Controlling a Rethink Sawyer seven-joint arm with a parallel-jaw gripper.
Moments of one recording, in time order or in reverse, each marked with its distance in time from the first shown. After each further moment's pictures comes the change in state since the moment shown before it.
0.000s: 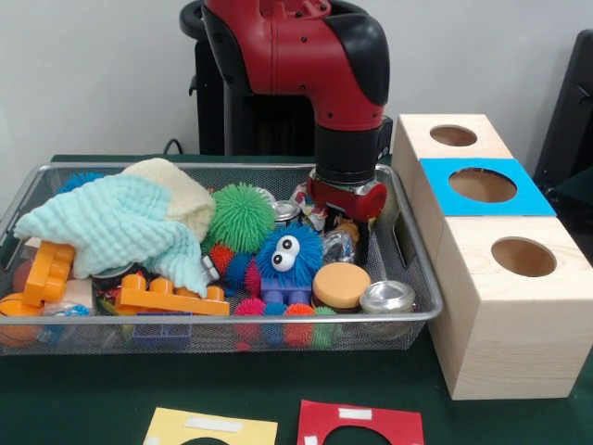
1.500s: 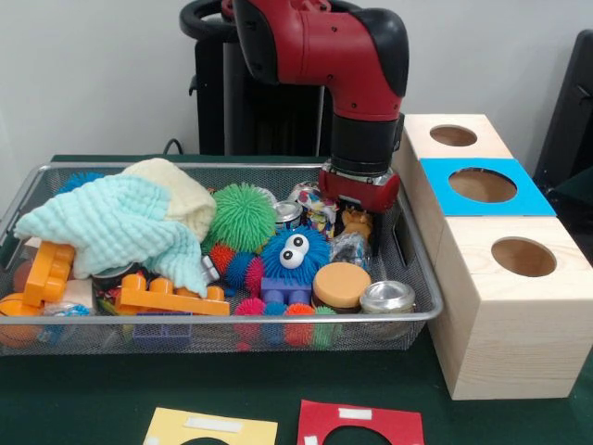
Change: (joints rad) arm 0.151 0.008 -0.103 0.002 -0.032 -0.074 0.000
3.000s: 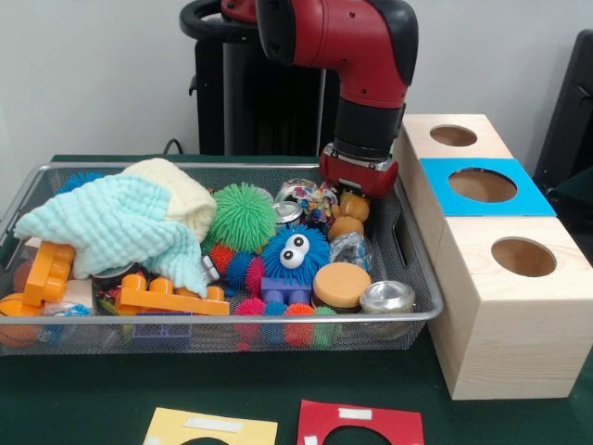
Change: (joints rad) arm 0.098 -0.004 -0.091 0.028 0.009 -0.001 0.000
